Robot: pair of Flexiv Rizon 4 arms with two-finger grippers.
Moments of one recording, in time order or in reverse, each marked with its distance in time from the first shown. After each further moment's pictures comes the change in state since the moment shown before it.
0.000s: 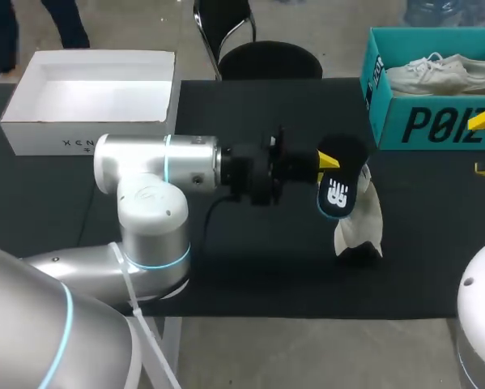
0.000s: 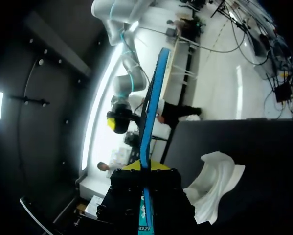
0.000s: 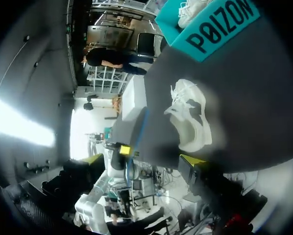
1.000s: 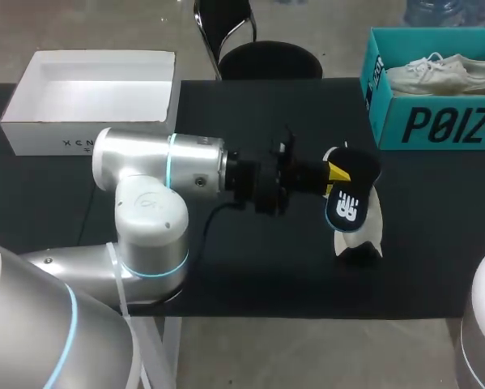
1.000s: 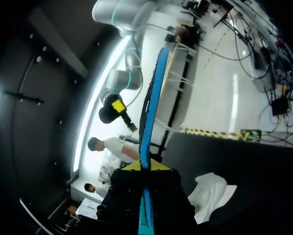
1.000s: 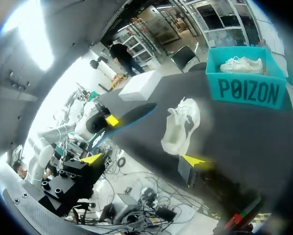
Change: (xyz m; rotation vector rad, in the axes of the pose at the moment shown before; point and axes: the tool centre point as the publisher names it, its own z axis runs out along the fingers) left arm 0.000 -0.044 0.010 0.040 0.066 -0.052; right arm -0.011 -0.061 -0.032 0.049 -0.157 -0.708
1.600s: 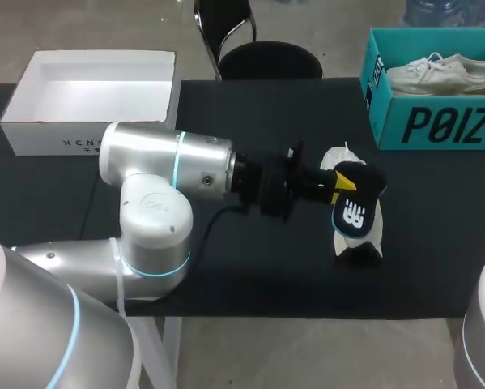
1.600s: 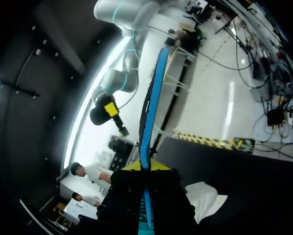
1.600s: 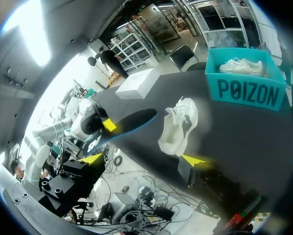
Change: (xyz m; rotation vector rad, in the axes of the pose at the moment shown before) left arm 0.016 -0.009 0.011 0.019 0.072 -0.082; right arm -0.002 0.004 0.005 0.011 -0.031 0.026
